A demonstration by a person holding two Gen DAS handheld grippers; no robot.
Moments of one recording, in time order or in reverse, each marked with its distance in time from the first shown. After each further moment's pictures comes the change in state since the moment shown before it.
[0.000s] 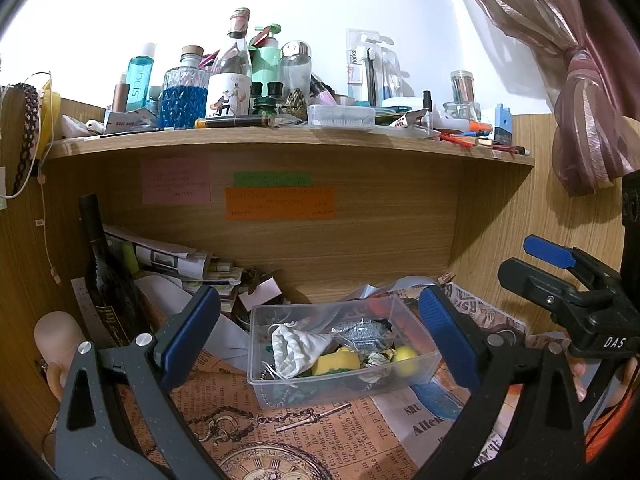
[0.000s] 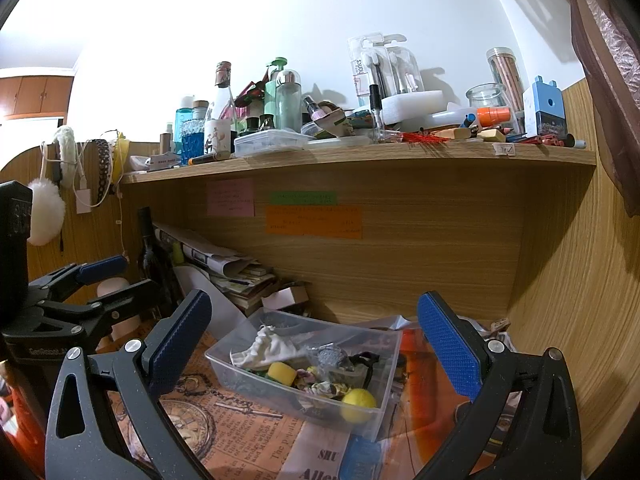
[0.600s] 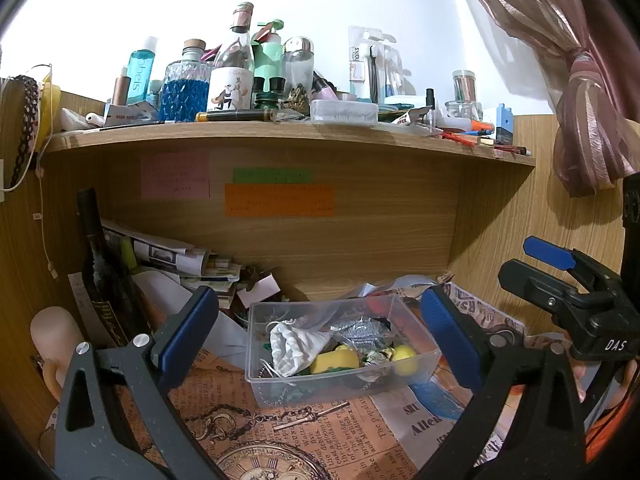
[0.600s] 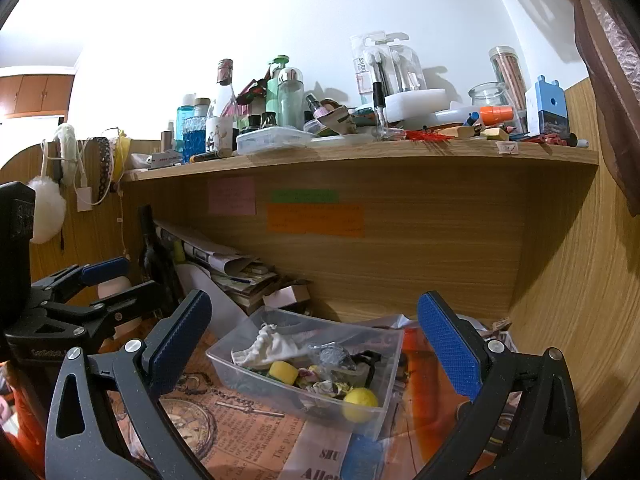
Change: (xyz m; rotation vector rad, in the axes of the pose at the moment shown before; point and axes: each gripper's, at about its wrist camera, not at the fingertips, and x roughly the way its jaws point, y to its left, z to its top) left arm 0.003 0.002 -0.003 -0.012 0.006 -0.007; right arm 0.001 0.003 -0.001 -0.001 0.005 0.001
